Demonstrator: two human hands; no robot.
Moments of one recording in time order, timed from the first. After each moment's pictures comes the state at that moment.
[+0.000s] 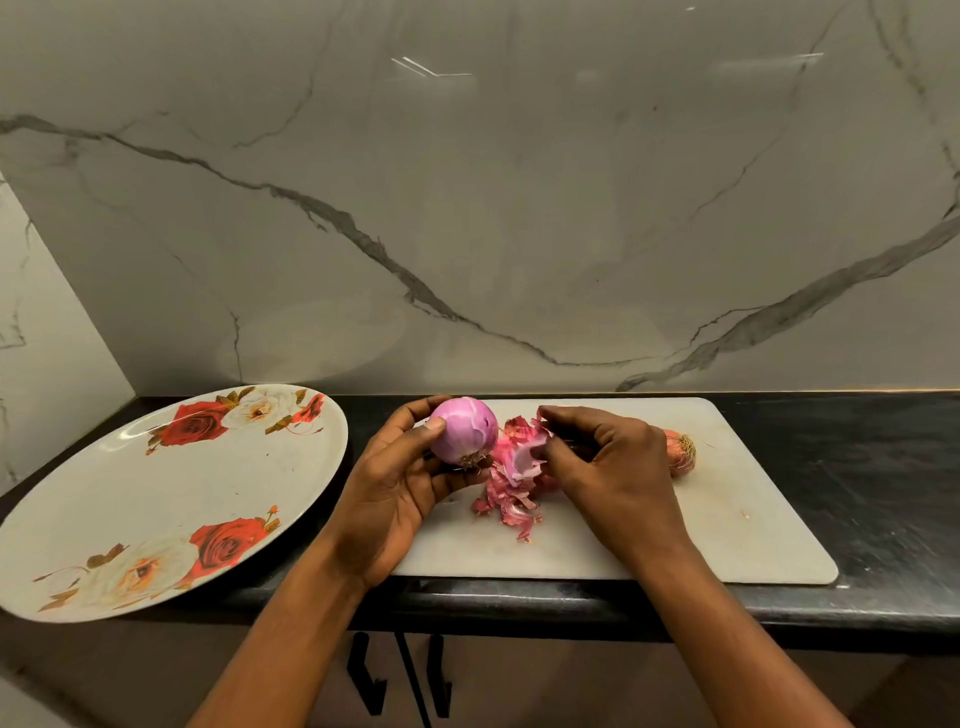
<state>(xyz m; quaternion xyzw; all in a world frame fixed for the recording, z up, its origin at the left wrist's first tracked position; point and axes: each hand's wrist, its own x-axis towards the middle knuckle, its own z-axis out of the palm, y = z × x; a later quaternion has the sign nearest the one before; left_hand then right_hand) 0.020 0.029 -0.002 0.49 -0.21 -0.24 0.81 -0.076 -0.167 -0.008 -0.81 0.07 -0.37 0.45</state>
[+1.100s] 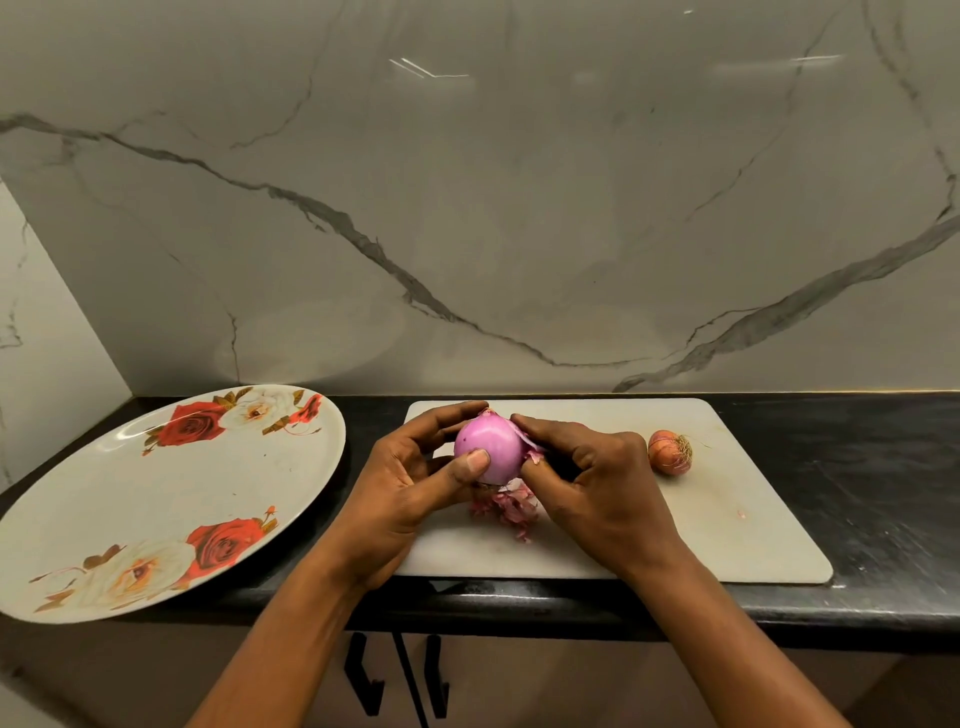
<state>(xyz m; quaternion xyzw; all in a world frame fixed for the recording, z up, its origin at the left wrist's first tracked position) 0.011 0.028 -0.003 0.59 -0.32 -0.18 0.72 -0.080 -0.163 -0.008 -0.84 -0.04 -0.40 0.37</state>
